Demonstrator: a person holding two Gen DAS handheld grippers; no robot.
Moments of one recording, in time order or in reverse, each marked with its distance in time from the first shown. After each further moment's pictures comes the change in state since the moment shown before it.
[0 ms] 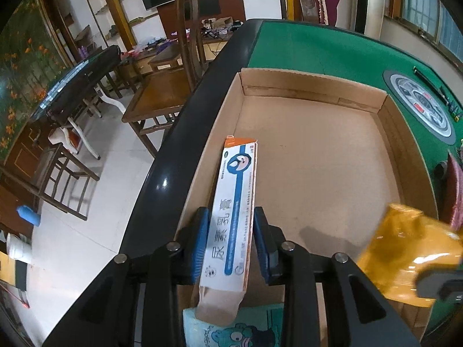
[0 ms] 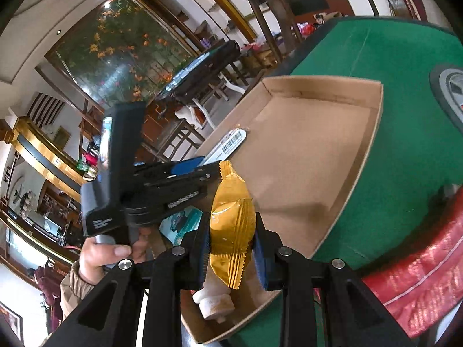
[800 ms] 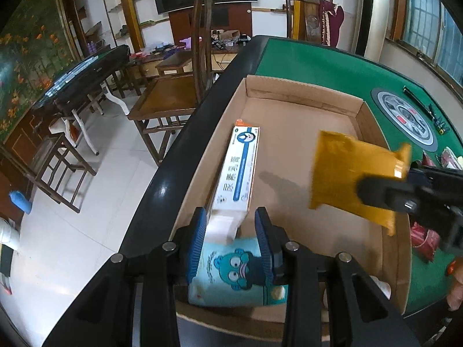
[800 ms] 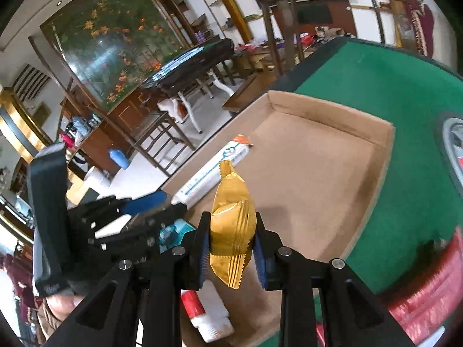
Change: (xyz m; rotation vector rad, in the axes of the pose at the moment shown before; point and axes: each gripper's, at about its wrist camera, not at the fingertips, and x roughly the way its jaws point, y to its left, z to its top) left arm -0.048 0.017 -0.040 -0.080 -0.072 -0.035; right arm 0.015 0.021 0.027 -0.114 0.022 -0.124
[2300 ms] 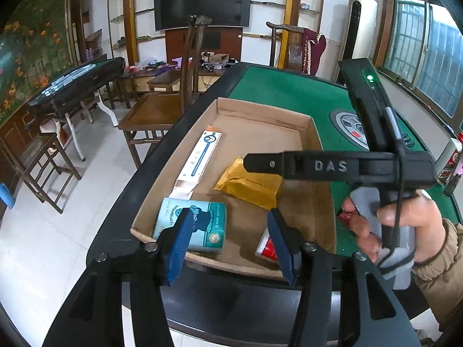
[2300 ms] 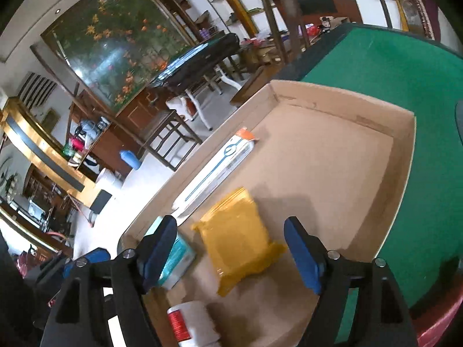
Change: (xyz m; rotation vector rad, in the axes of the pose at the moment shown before) left arm -0.073 -0.025 -0.038 -0.053 -0.124 -0.097; right arm 0.020 -0.008 0.004 0.011 0.024 0.081
